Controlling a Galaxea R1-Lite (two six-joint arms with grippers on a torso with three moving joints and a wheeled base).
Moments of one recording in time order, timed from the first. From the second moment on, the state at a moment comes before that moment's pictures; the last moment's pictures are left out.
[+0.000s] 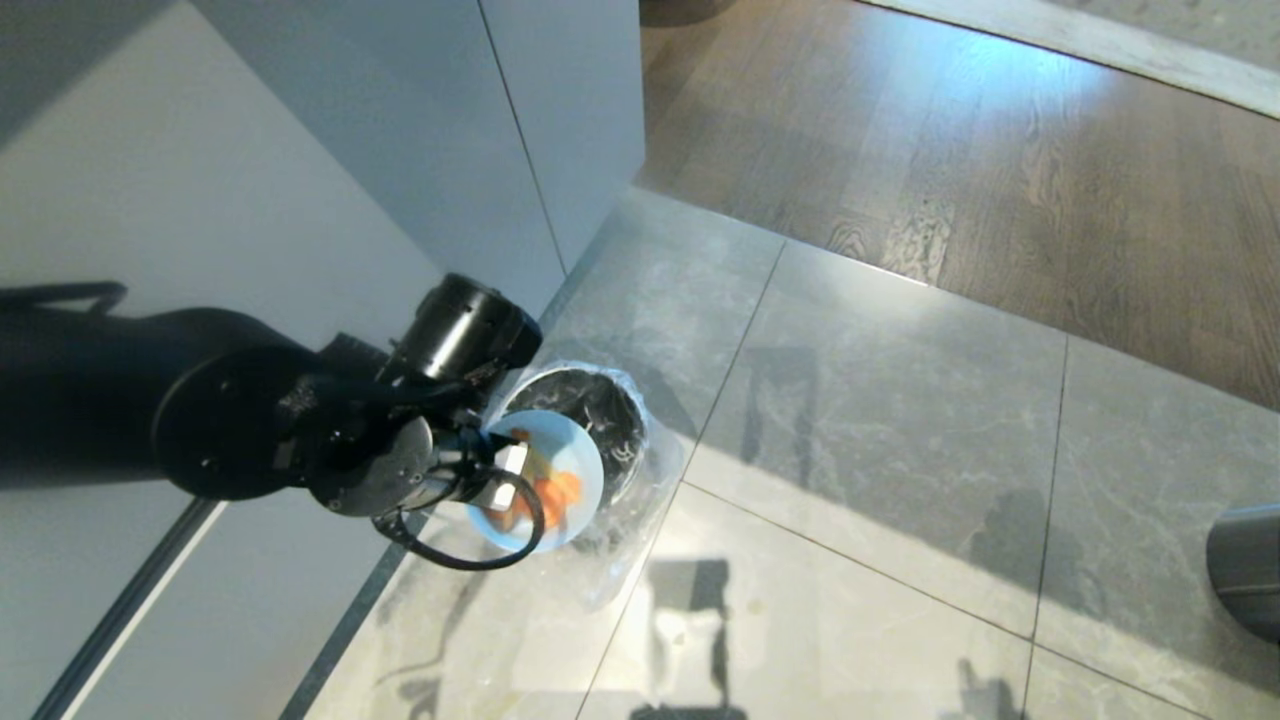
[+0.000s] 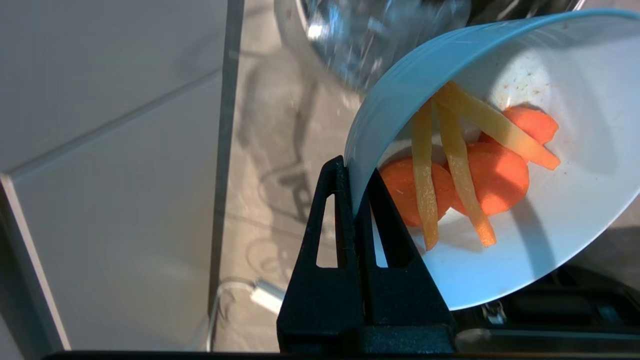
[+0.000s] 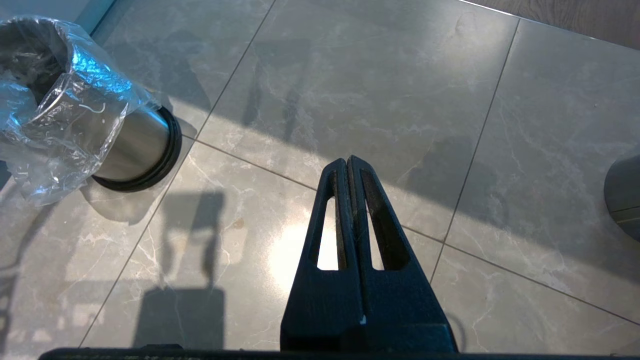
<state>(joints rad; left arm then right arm) -0.62 1.75 -1.17 0.32 0.52 -0.23 0.00 0.00 0.00 0.00 0.00 0.04</state>
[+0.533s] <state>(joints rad) -0.56 1.82 -1.17 -0.01 0.52 0.07 0.00 0.00 0.00 0.00 0.00 0.04</state>
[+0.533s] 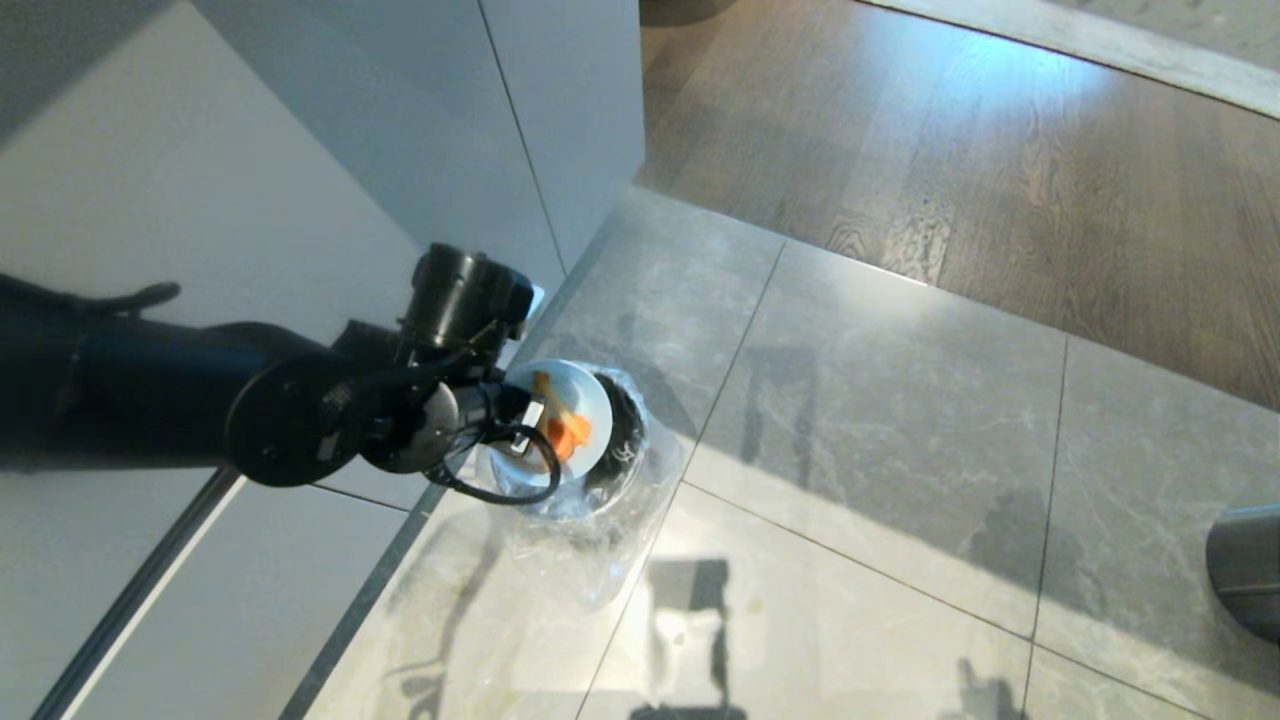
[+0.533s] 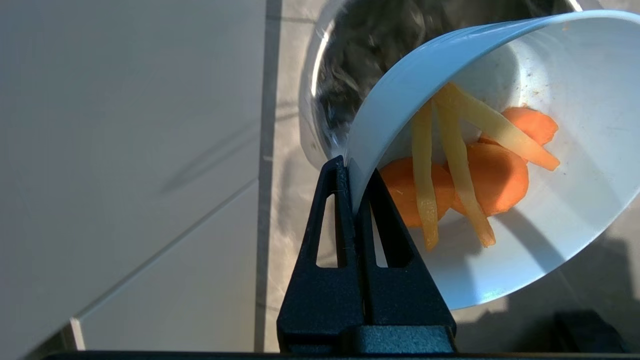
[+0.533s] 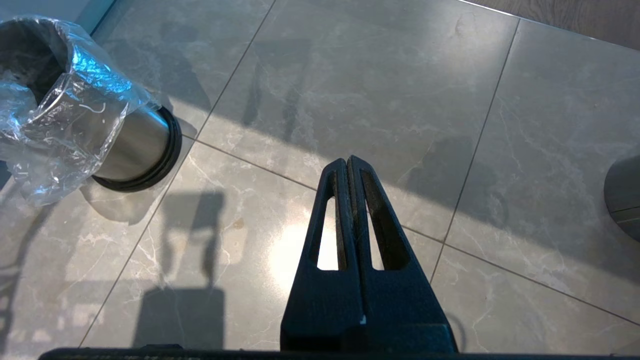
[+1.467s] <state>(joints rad) -0.48 1.92 -0.98 -0.71 0.51 0.15 0.00 0.00 0.00 0.00 0.00 0.04</state>
